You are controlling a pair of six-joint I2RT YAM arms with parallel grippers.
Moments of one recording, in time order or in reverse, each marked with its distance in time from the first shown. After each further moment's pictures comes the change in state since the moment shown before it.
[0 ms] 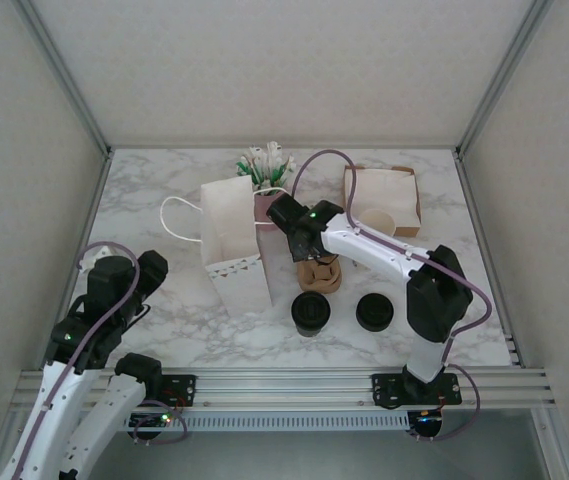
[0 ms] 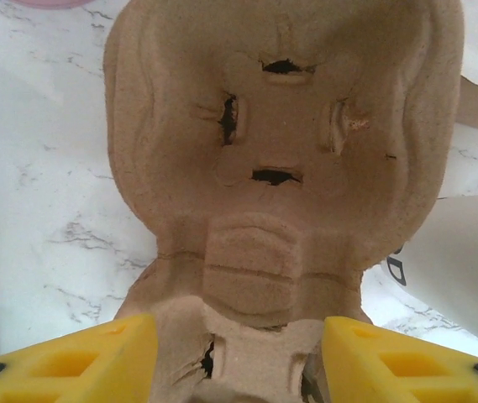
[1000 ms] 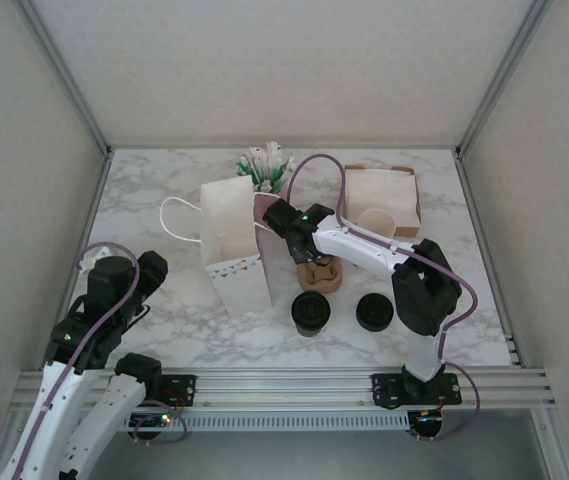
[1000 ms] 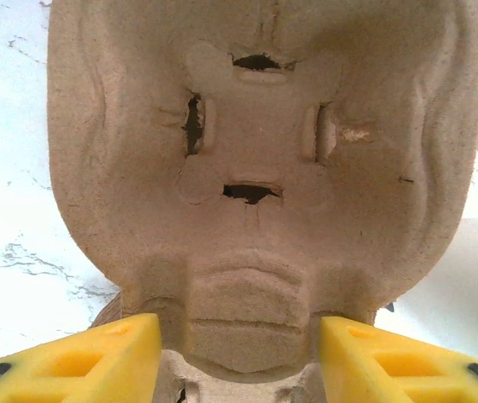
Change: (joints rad) left arm 0.000 -0.001 0.000 -0.006 -0.002 -0.004; right arm 0.000 0.067 -0.007 0.023 0.074 -0.040
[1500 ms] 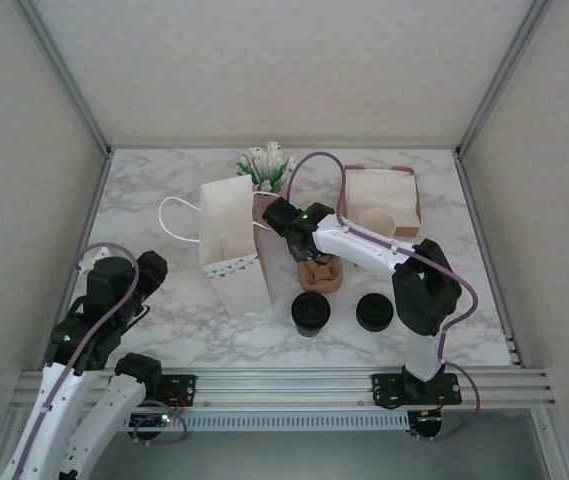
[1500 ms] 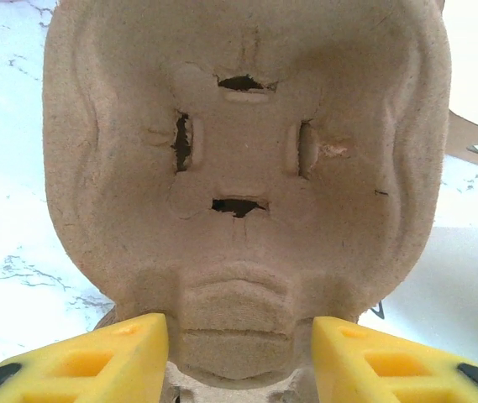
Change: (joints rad) left arm 0.000 -0.006 0.000 0.000 0.000 0.000; right arm 0.000 0.000 0.011 0.001 0.018 -0.005
